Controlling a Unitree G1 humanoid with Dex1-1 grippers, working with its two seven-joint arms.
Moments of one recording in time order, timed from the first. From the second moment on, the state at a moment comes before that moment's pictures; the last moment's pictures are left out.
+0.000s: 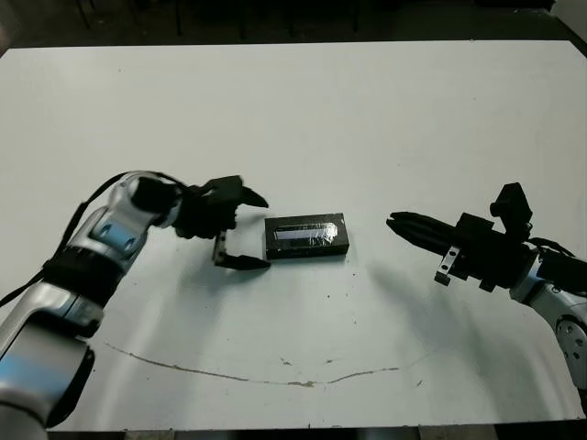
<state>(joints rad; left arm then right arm) -0.63 0.61 -0.39 0.51 -0.03 -0.12 -1.25 -0.12 -0.65 -0.05 -0.24 0.48 0.43 0.83</state>
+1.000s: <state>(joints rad) 0.04 0.29 0.04 -0.43 -0.27 0.10 -0.31 0.01 -0.35 -0.01 -0.22 0.28 0.17 0.45</state>
